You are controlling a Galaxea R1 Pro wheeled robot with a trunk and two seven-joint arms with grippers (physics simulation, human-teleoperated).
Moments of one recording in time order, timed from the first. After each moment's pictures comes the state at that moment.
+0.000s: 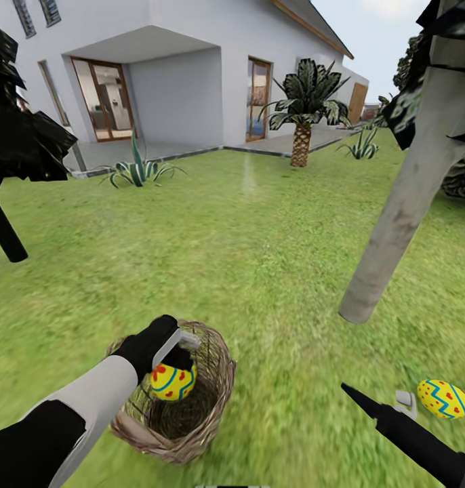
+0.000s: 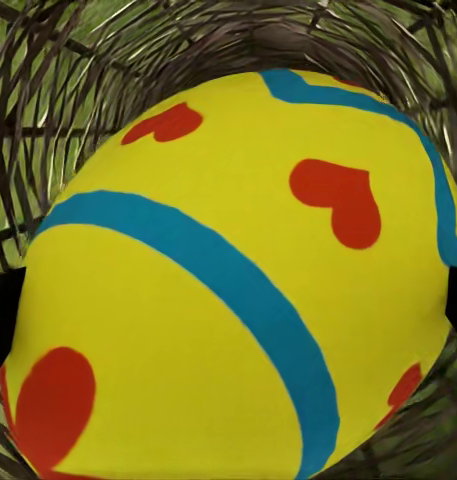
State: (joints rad) left arm -0.95 -0.03 -0.51 -0.47 0.32 1.03 0.07; right arm -0.03 -0.13 -0.49 -1.41 -0.49 0.65 1.04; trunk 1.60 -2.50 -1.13
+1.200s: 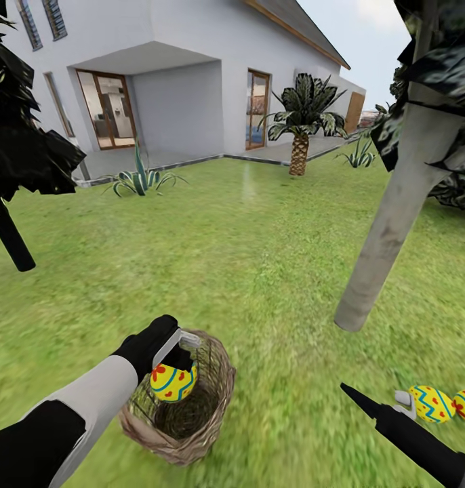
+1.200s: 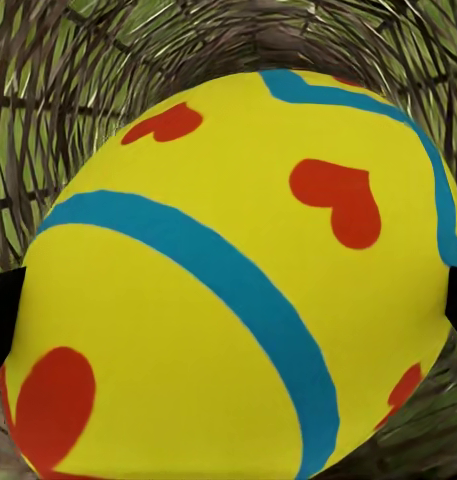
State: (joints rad) left arm -0.95 -0.03 -0.51 -0.48 0.32 1.04 0.07; right arm -0.03 -0.13 -0.49 -1.41 -0.49 0.65 1.04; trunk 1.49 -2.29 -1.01
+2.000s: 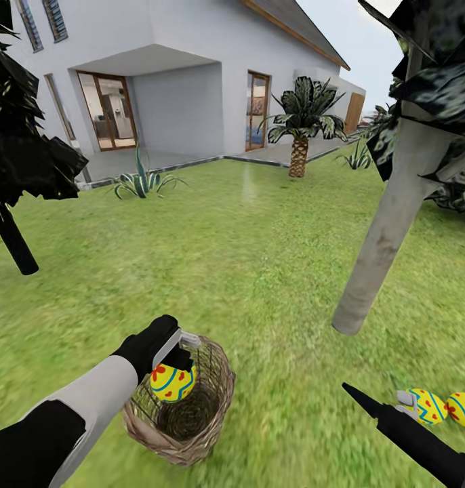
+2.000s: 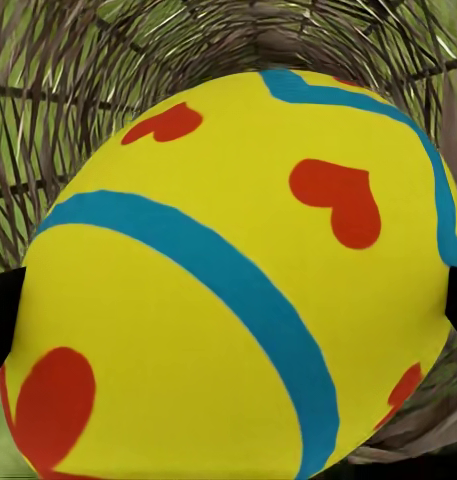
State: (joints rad) left arm -0.95 -0.03 -0.52 -0.48 0.31 1.04 0.07; right arm -0.03 -0.13 -0.50 -1.41 -0.49 0.65 1.04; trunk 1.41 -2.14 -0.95
